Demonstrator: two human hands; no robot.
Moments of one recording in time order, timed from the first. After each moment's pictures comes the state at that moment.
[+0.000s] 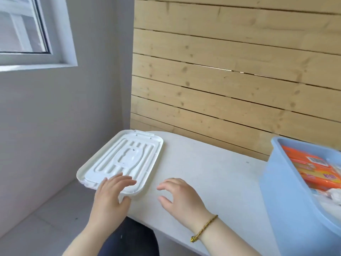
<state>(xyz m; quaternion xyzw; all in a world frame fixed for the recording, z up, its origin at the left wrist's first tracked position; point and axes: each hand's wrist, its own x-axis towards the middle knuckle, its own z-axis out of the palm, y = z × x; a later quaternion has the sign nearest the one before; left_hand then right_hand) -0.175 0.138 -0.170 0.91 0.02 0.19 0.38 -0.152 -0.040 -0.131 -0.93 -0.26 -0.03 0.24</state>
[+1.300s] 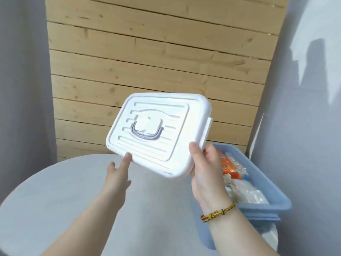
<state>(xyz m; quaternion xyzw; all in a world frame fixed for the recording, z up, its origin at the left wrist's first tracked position) -0.120 -0.027 -0.073 0.60 0.09 -0.03 0.79 -0.189 -0.171 -0.021 -0.56 0.01 -0.28 0.78</state>
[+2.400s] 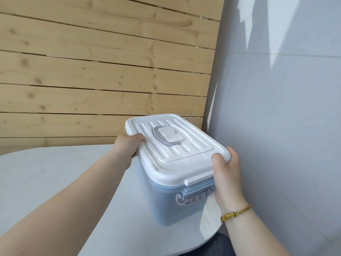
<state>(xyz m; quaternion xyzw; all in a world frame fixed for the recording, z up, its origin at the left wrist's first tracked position) -0.096 -0.178 -0.052 0.68 -0.01 -0.14 0.72 -0.241 -0.319 -0.077 -0.63 0.30 -0.38 0.60</state>
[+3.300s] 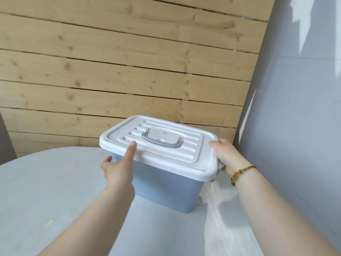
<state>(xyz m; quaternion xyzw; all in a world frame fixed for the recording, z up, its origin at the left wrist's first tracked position) -0.082 -0.133 -0.082 0.57 0.21 0.01 0.79 -0.103 -0.357 -0.060 -0.78 0.29 -0.12 0.55</state>
